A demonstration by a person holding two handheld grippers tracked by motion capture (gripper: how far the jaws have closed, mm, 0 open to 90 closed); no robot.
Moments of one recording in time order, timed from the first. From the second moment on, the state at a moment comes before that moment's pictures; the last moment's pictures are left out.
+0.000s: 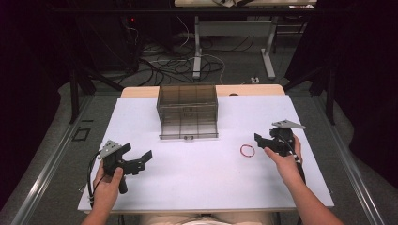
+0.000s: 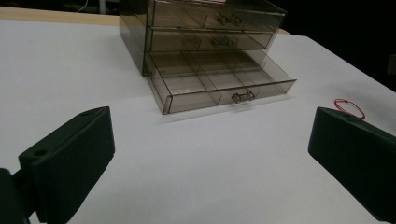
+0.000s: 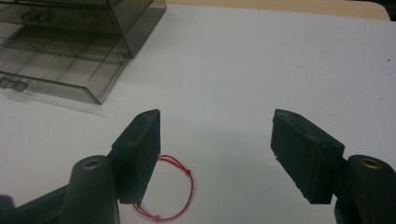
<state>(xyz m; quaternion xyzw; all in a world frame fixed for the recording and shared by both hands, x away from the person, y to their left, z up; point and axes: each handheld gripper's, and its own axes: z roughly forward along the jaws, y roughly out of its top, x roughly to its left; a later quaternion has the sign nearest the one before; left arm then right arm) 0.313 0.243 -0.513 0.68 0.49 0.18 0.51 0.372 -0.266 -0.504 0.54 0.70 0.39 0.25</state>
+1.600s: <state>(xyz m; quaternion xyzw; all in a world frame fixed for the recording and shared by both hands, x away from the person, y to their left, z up) 0.314 0.241 -0.515 0.69 0.48 0.17 0.51 0.399 -0.254 -0.533 0.55 0.73 0.35 0.18</state>
